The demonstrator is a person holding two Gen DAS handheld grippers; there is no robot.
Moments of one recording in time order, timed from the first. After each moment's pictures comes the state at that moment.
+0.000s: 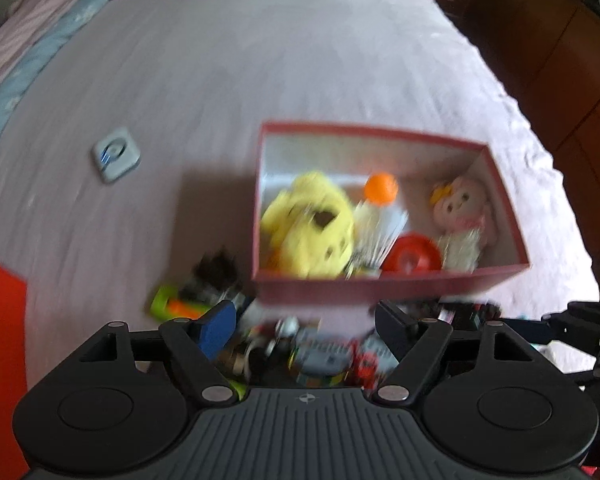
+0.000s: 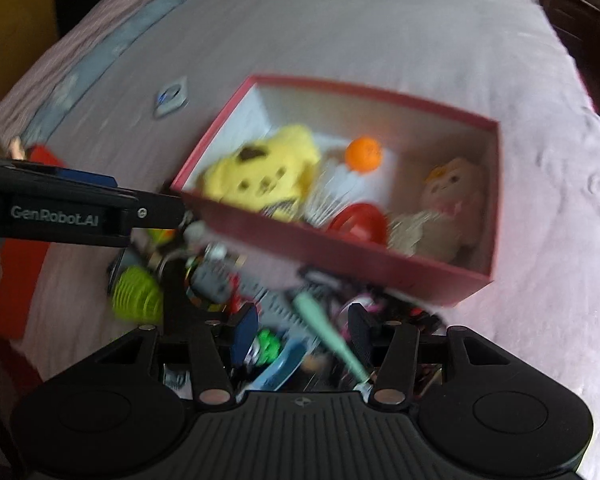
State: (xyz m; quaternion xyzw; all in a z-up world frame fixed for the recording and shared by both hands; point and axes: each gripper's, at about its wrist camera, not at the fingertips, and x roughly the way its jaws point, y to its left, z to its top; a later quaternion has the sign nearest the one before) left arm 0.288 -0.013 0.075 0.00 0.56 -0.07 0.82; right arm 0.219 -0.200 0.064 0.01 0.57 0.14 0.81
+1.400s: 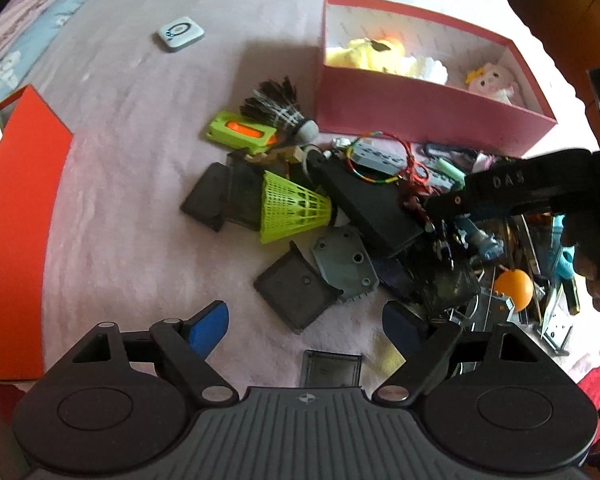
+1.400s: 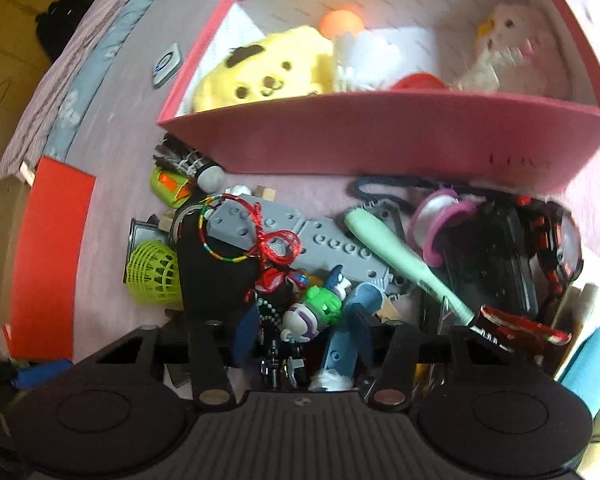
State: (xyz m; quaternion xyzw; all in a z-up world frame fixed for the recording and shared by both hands) left arm 0.156 0.028 0.040 0.00 0.61 -0.03 0.79; right arm 0.211 -0.196 -0.027 0.18 0.62 0.16 0.75
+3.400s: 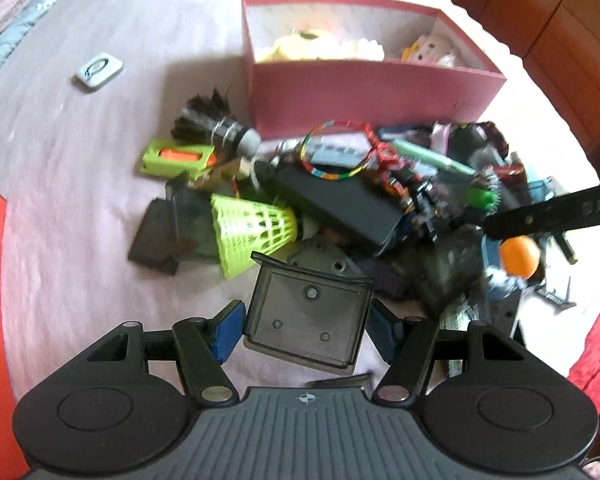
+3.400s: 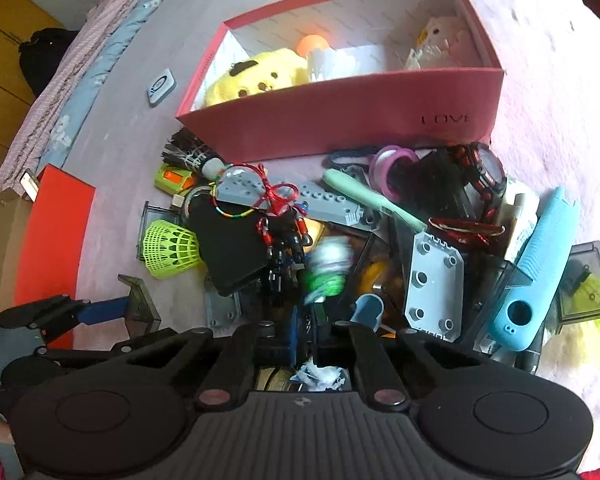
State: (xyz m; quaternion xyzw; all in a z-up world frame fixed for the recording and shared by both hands) left arm 0.168 0.031 0.014 0.05 0.57 -0.16 0.81; right arm 0.135 -0.202 0.018 0.18 0.59 0.11 0.78
